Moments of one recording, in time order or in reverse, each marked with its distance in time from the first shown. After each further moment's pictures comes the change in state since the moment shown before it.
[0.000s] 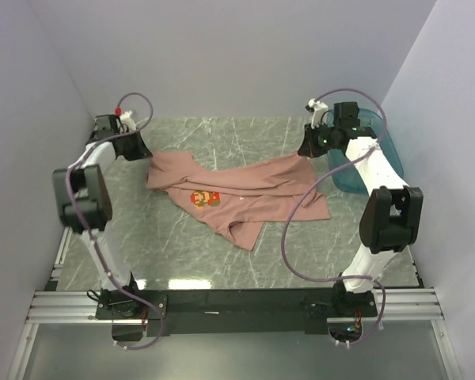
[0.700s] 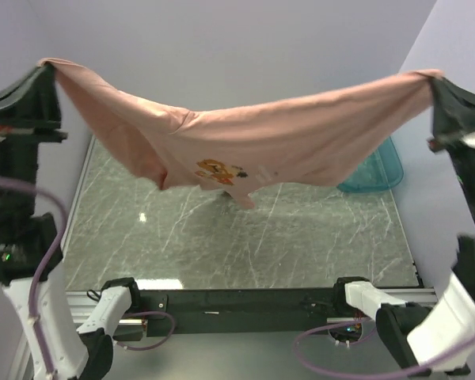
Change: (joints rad) left arm -0.007 -1.219 0.065 0.336 -0.167 -0.371; right arm -0.024 -0.642 0.802 -0.212 0.267 -0.174
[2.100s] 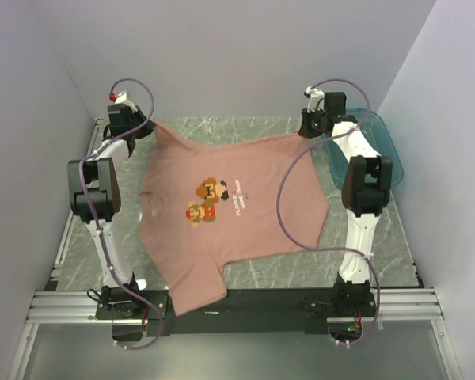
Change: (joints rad) left arm -0.065 1.211 -0.112 0.202 -0.056 -0.002; right arm 0.006 1.054 -0.420 0.369 -0.110 0.205
